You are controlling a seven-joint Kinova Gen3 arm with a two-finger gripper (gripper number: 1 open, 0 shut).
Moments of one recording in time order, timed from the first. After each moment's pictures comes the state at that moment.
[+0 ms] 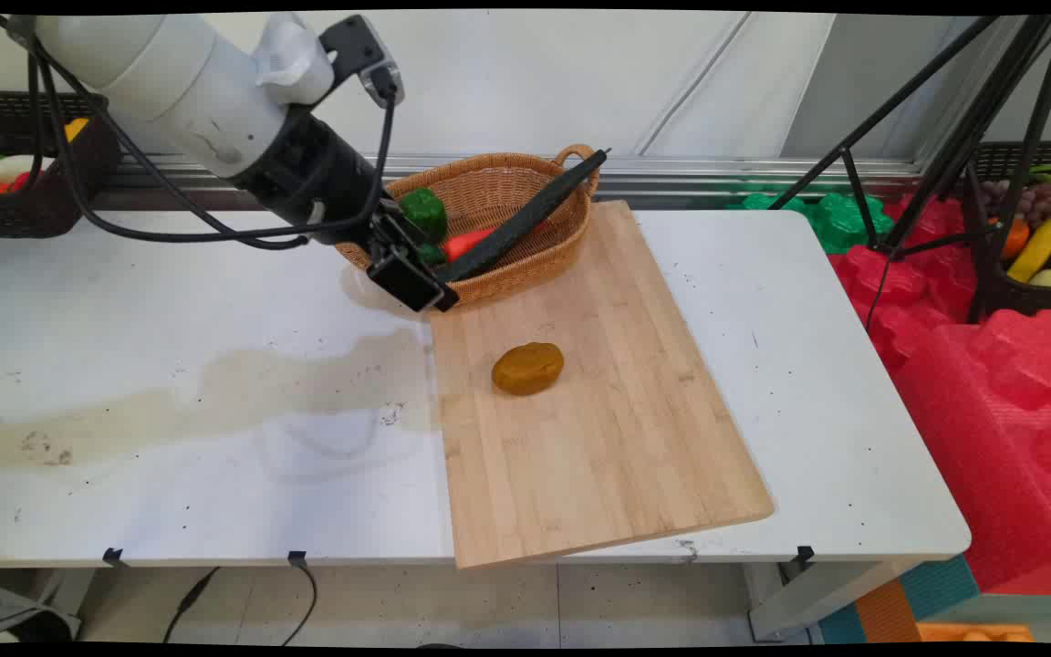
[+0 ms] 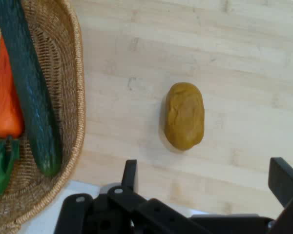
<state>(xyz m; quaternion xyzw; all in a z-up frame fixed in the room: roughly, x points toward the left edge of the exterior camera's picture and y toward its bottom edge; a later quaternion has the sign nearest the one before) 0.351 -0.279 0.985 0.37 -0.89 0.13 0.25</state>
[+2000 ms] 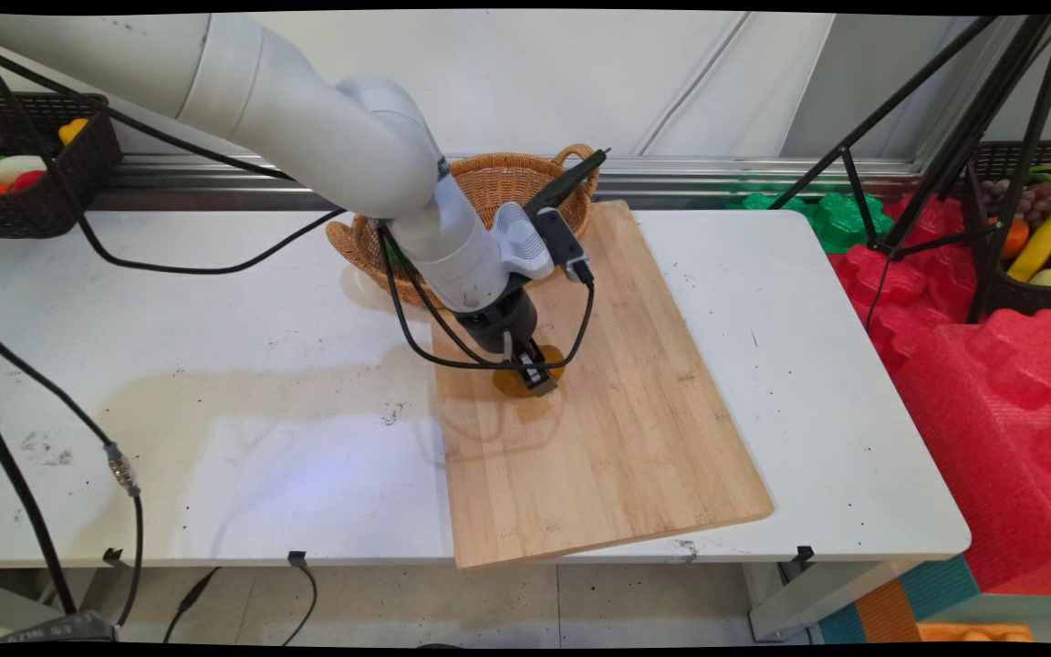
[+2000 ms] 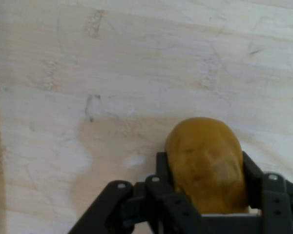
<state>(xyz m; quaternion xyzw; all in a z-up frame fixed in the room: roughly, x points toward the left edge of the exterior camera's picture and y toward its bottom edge) 0.232 -0.378 0.814 0.36 -0.91 0.10 0.17</state>
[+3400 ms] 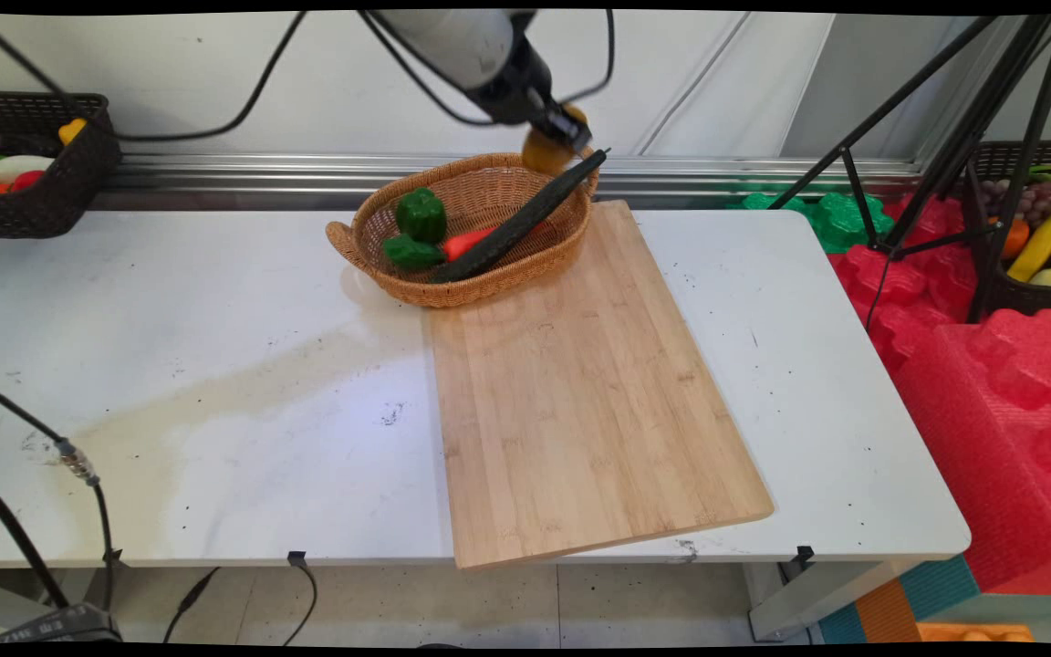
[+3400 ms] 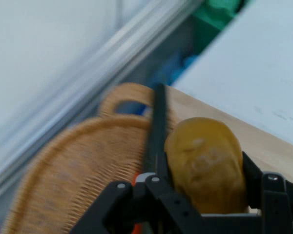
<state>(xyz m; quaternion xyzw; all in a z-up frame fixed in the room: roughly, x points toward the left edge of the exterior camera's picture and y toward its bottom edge) 0.267 -0.458 0.974 0.48 -0.79 0.26 0.28</state>
